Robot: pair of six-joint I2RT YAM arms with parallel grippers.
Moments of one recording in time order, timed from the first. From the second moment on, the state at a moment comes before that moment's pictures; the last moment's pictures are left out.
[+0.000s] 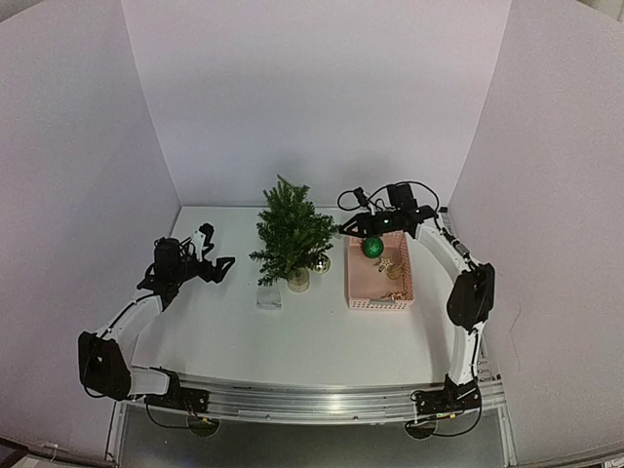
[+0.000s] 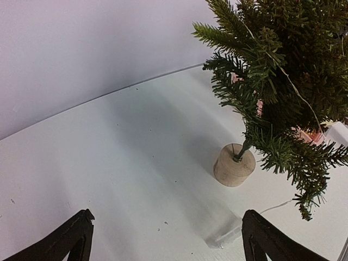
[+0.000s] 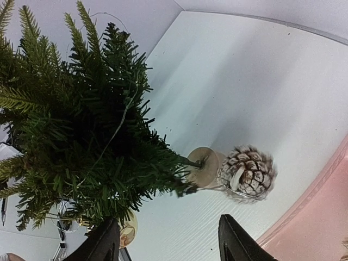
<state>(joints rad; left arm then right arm) -0.21 1.26 0.84 0.01 0.45 0.11 0.35 2.08 1.96 -0.65 -0.88 0.20</state>
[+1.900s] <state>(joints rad) -0.21 1.29 0.84 0.00 0.43 0.11 0.24 2.33 2.08 -0.79 -0.18 0.26</state>
